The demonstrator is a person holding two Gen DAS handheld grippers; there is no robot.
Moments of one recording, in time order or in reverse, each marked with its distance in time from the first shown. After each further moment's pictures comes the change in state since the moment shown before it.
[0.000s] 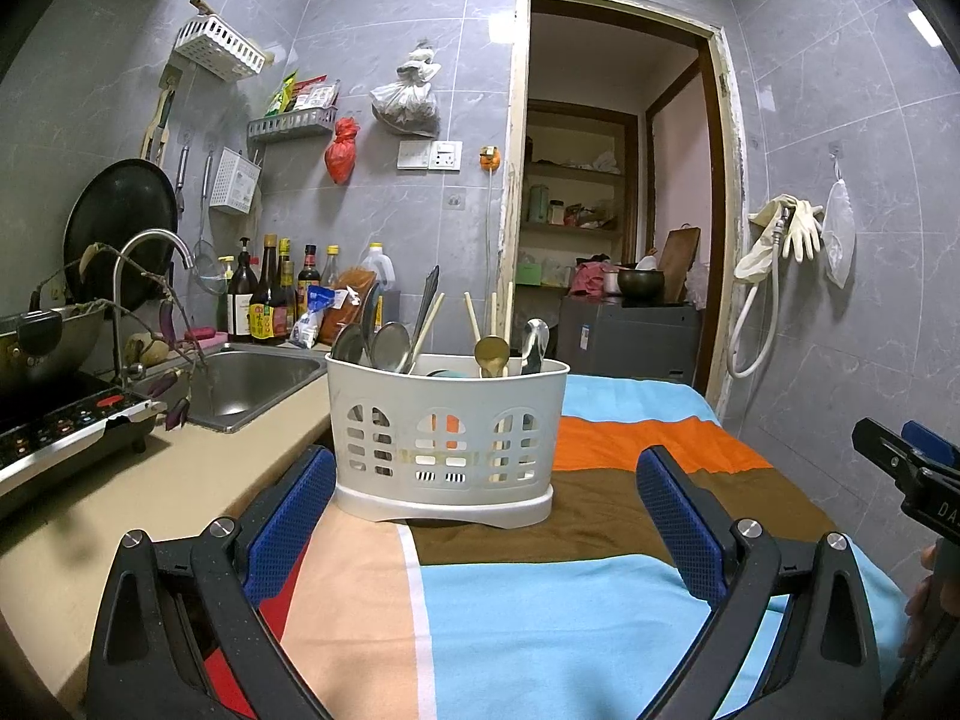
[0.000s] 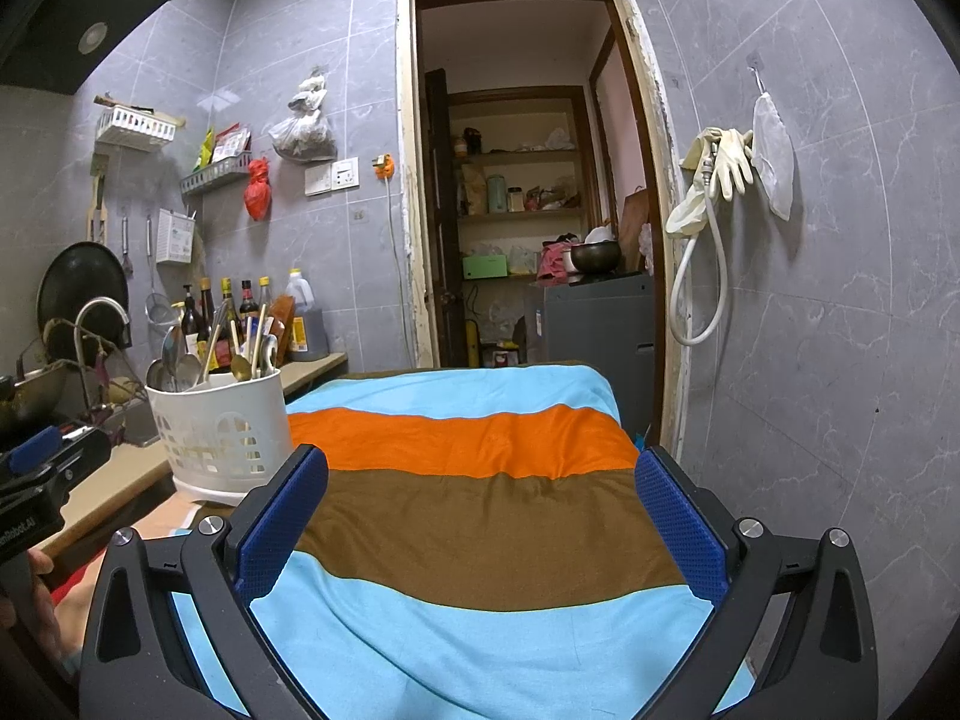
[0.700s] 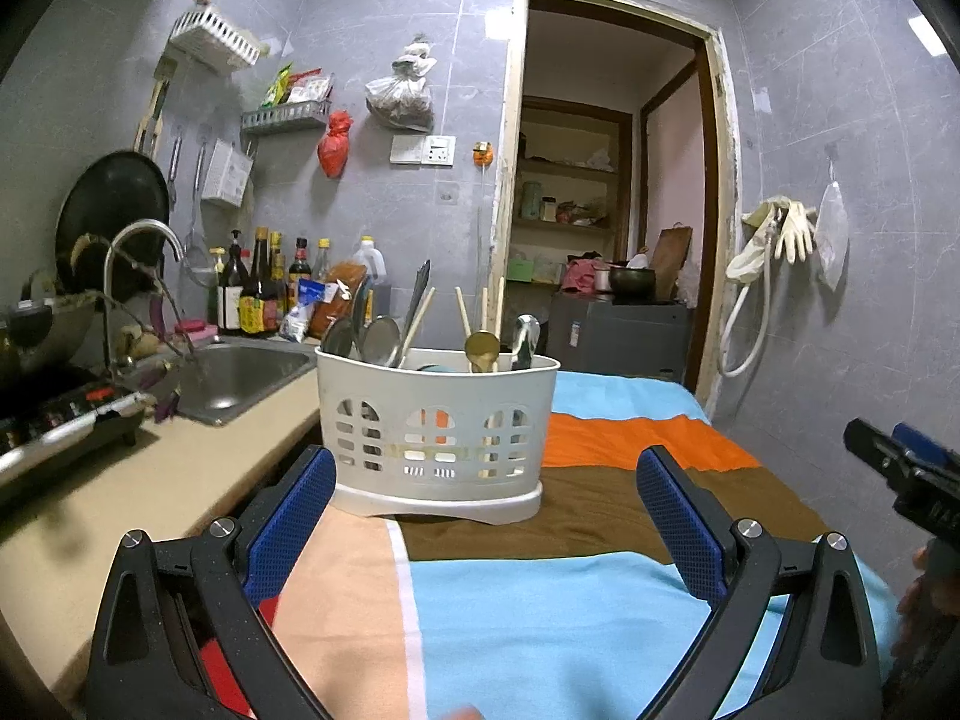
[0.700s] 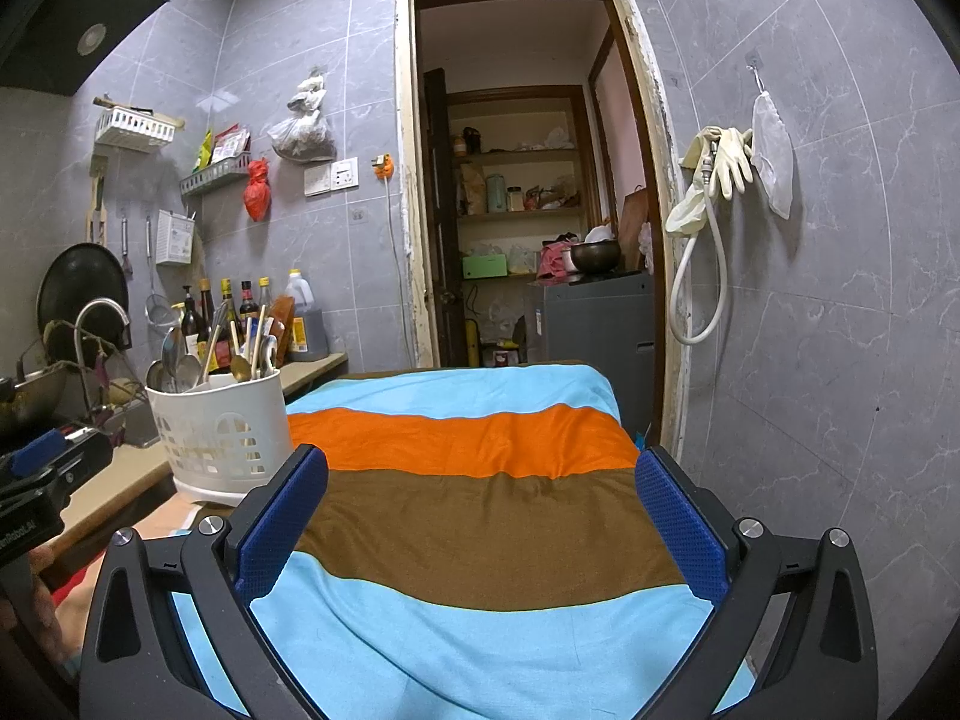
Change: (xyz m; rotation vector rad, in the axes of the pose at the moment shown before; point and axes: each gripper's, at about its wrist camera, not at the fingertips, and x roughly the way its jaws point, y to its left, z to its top) left arm 0.000 0.005 -0.006 -0.032 0.007 -0.029; right arm 0.000 -0.001 0.000 0.002 0.003 0.001
